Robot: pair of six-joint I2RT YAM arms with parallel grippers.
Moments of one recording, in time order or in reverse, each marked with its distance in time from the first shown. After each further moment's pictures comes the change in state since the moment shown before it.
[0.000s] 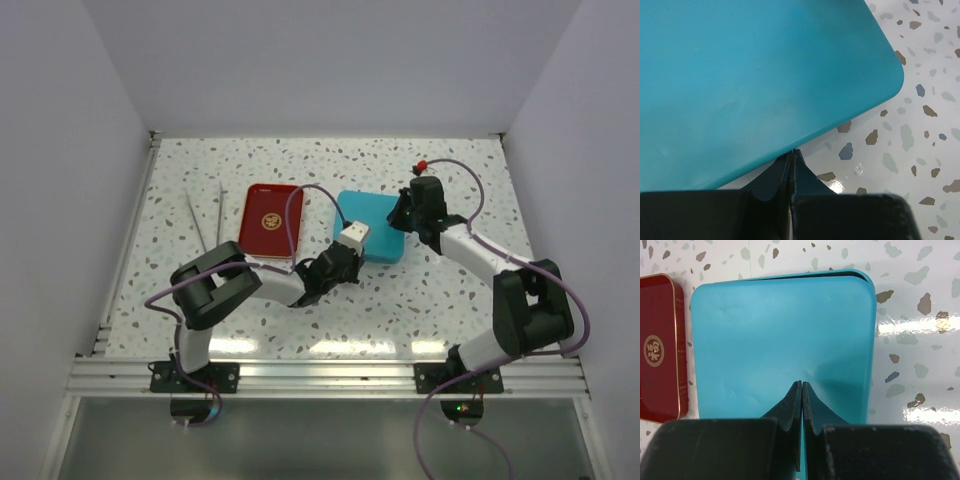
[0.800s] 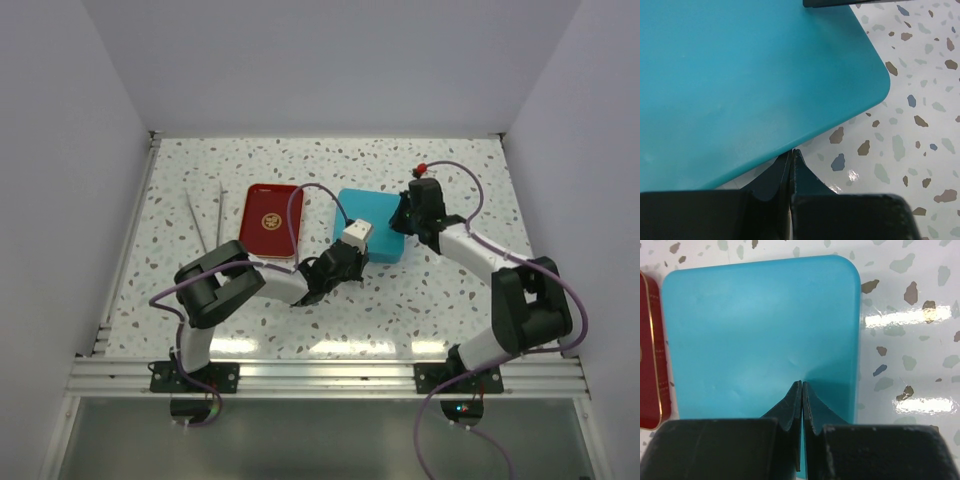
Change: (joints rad) left arm -0.001 0.027 0.034 0.028 0.000 -0.019; right arm 0.000 0.011 -0.002 -0.024 0.028 -0.005
